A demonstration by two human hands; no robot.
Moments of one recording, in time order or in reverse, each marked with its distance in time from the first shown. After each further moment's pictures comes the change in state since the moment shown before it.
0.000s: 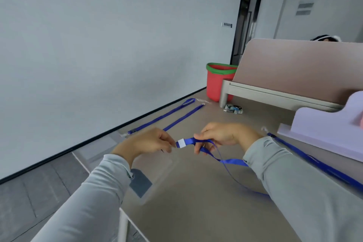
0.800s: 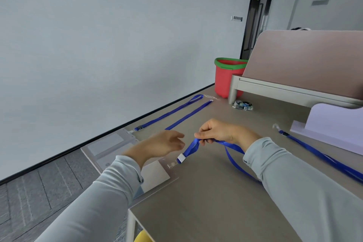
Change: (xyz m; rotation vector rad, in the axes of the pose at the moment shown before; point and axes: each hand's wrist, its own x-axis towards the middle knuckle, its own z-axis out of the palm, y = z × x) left_hand 0.014 -0.008 0.021 -0.016 -0.006 -0.023; right_hand 0.025 0.008 0.006 -0.062 0.168 -0.147
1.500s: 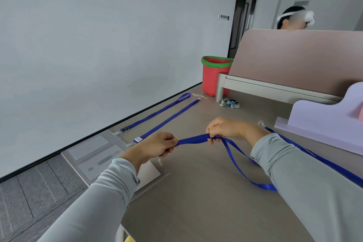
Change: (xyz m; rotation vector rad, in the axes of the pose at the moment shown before) left_hand 0.021 0.004 0.018 -0.296 -0.028 0.002; right_hand -0.026 0.022 -0.034 -0.124 0.014 0.121
